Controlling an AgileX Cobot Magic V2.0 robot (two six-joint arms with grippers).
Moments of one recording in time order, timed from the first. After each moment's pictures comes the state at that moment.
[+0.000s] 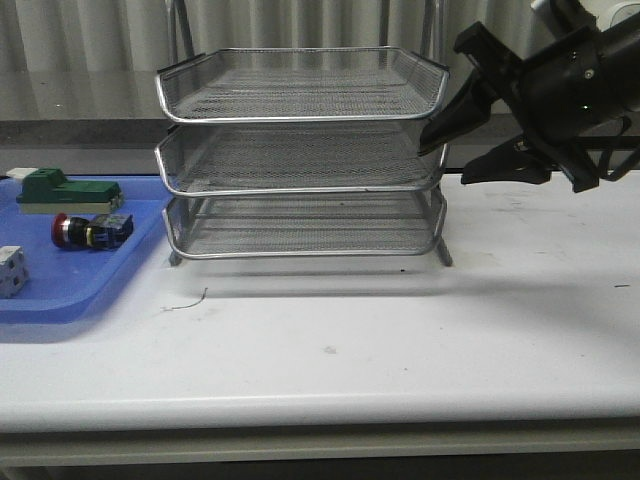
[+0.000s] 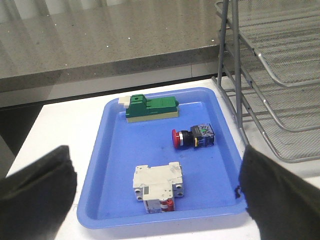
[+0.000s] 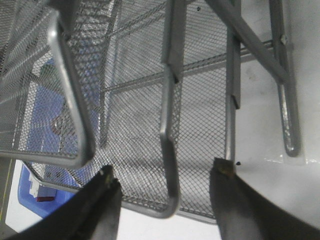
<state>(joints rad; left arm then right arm) -0.05 0.48 -0.43 0.07 0.27 0.06 0.08 1.77 -1.02 1.58 0.57 -0.97</state>
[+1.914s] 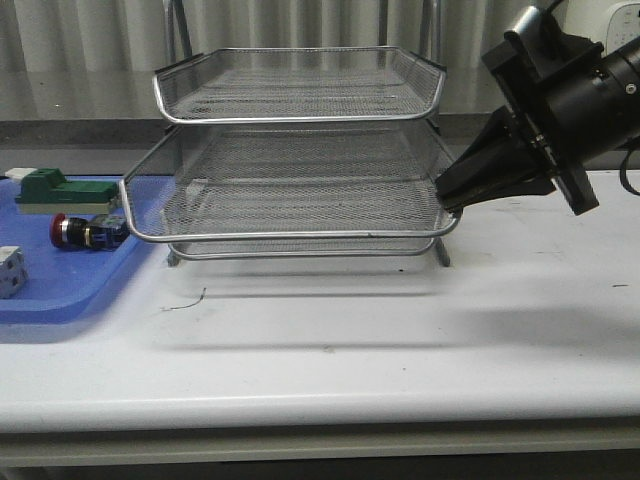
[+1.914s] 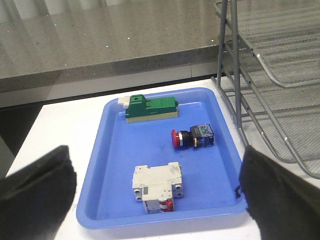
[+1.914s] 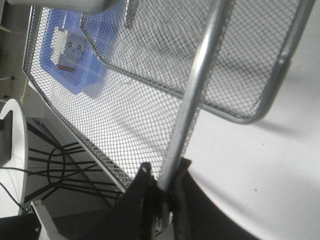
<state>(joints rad) -0.05 0.48 -0.43 0.07 0.27 0.06 -0.01 1.85 -1.12 1.16 1.01 -0.90</state>
